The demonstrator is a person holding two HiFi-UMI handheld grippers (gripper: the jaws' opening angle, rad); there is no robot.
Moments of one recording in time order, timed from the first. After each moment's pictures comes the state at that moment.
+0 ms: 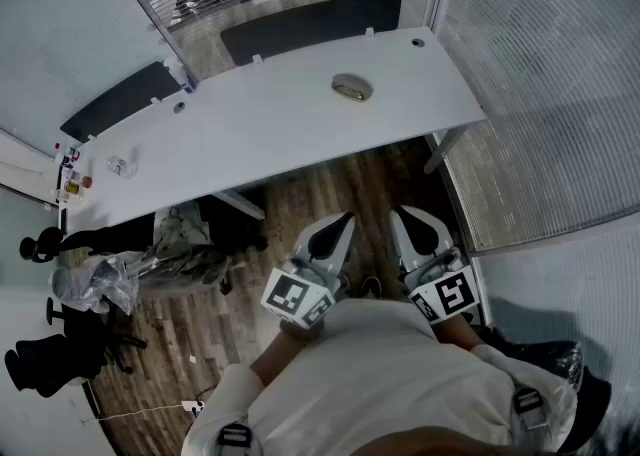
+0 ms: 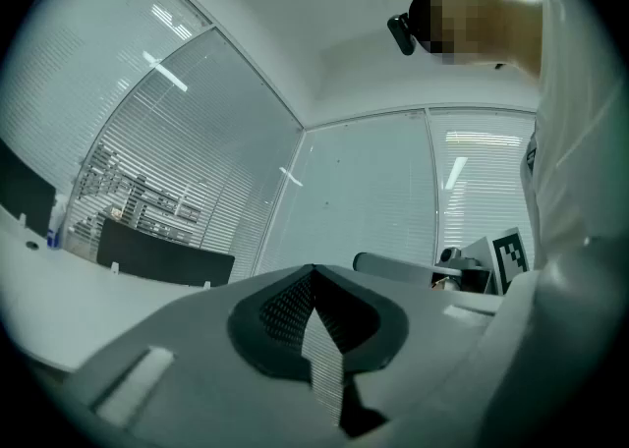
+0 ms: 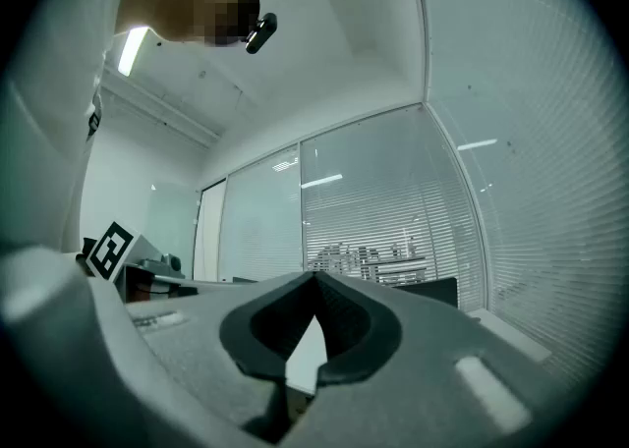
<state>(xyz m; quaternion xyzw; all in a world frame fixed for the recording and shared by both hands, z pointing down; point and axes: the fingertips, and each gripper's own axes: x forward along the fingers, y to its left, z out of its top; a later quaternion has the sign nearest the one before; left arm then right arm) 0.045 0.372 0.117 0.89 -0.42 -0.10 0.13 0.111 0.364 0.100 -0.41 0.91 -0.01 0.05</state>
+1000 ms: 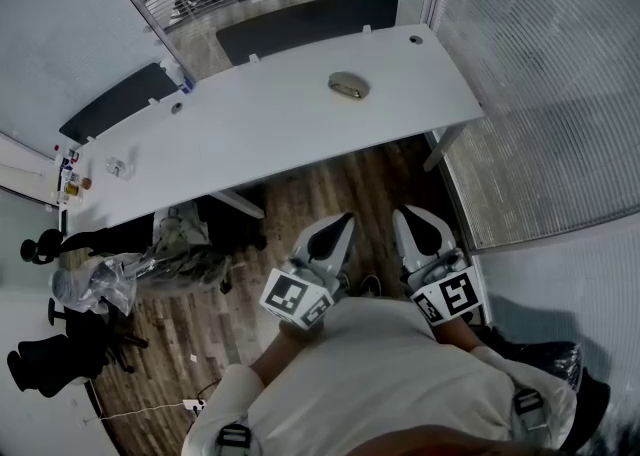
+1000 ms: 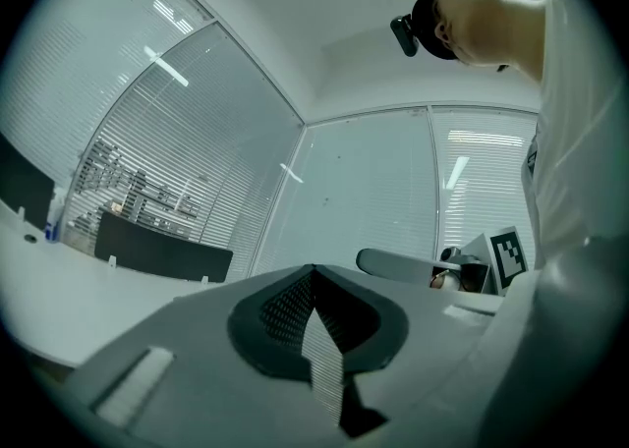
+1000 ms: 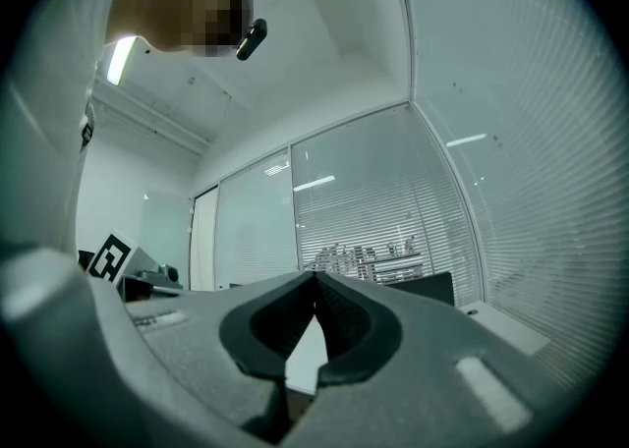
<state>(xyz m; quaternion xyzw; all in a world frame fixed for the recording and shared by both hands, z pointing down) 0.058 0.367 0.121 0.89 -0.42 -0.10 0.14 0.131 0.359 0.099 -0.42 0.90 -0.03 0.06</state>
